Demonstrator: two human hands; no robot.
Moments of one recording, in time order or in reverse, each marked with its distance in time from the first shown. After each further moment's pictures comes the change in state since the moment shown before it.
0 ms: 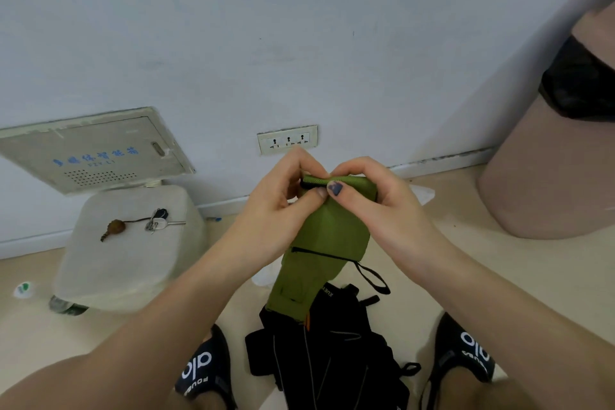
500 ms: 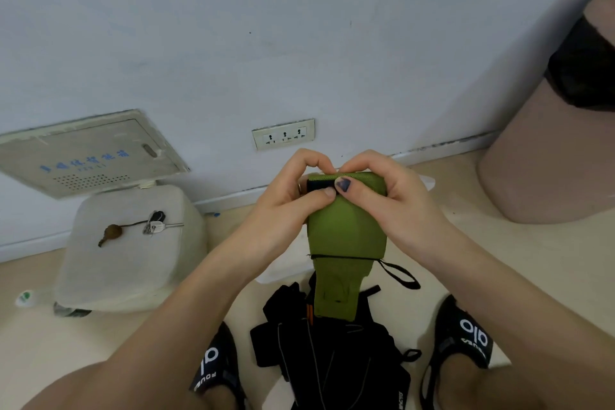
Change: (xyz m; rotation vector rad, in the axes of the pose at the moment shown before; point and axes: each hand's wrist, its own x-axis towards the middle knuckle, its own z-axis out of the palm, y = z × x) left_hand 0.026 0.005 -0.001 -0.268 -0.082 -0.255; right_hand 0.027 -0.004 -0.017 -0.105 0.002 -0.010
